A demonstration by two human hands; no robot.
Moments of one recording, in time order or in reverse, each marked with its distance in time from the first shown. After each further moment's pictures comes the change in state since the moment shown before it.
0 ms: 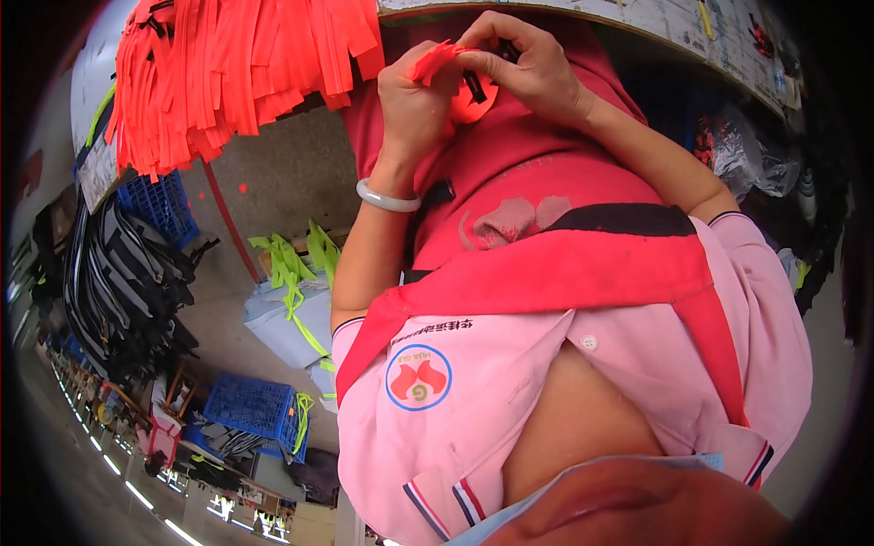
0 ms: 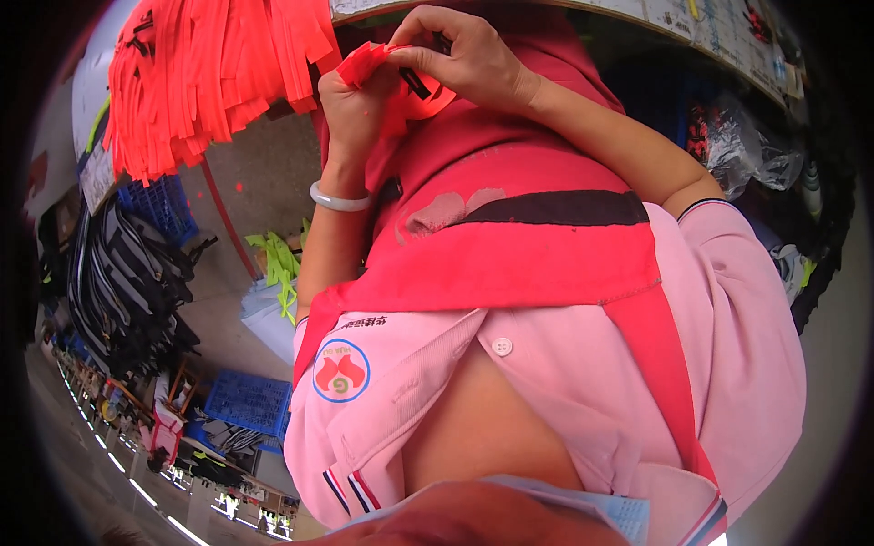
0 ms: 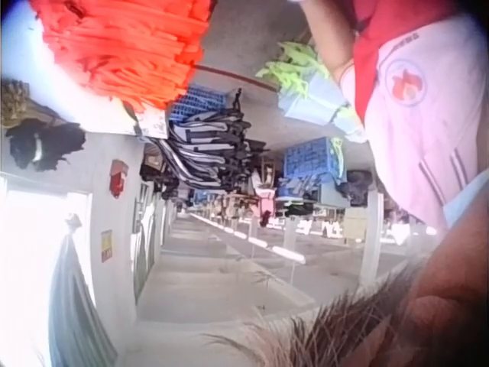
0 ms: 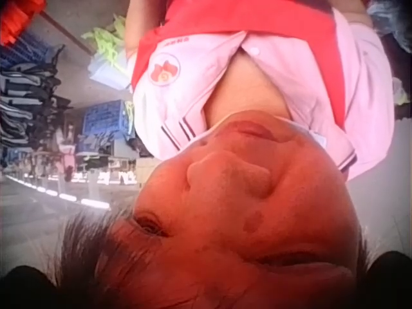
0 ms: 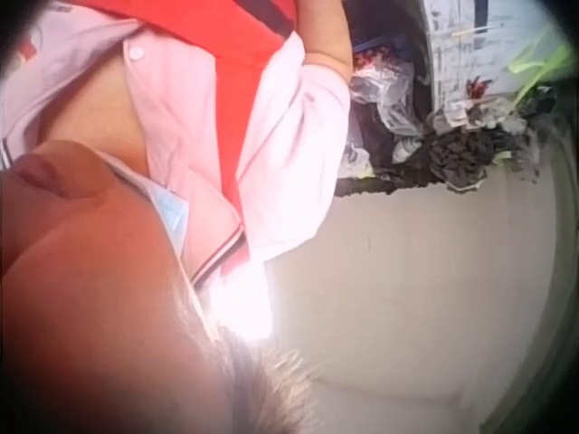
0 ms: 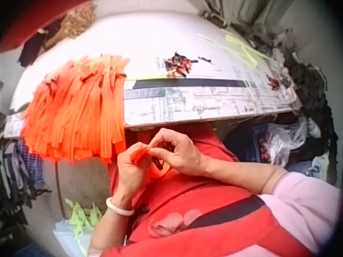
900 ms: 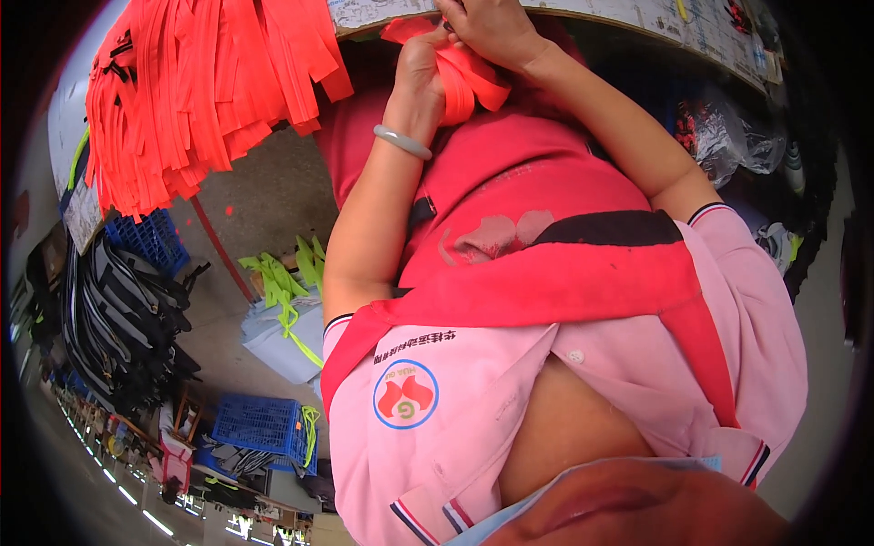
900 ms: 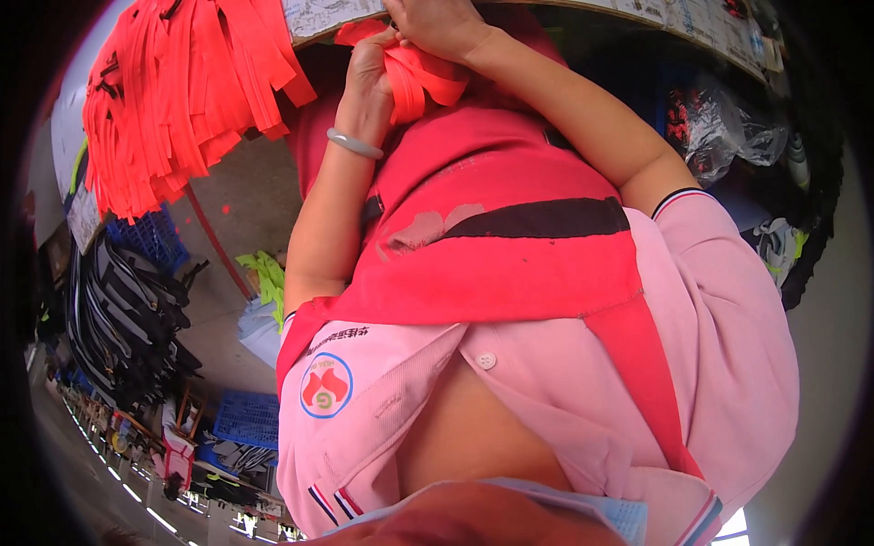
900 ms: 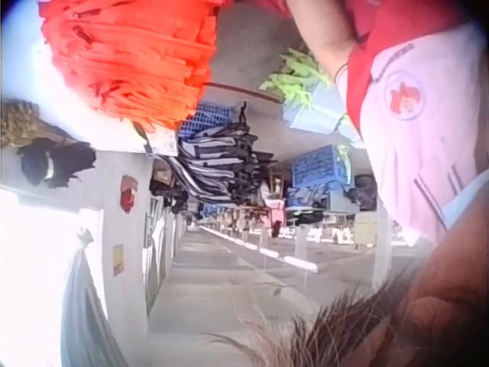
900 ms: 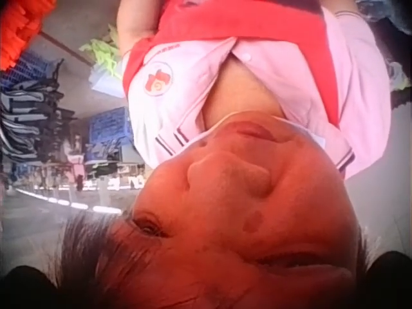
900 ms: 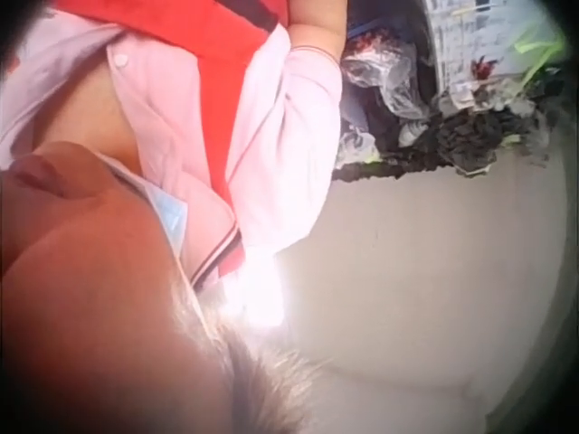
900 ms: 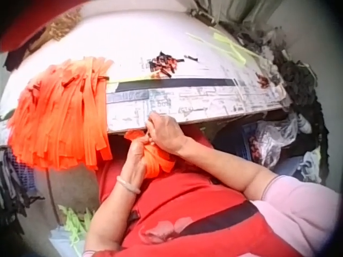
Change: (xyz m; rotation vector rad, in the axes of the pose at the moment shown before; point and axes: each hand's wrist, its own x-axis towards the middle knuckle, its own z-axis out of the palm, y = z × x) left_hand 0.062 -0.090 0.046 -1.222 0.081 -0.844; right_hand 0.043 0.062 -0.031 -0.756 0.276 0.053
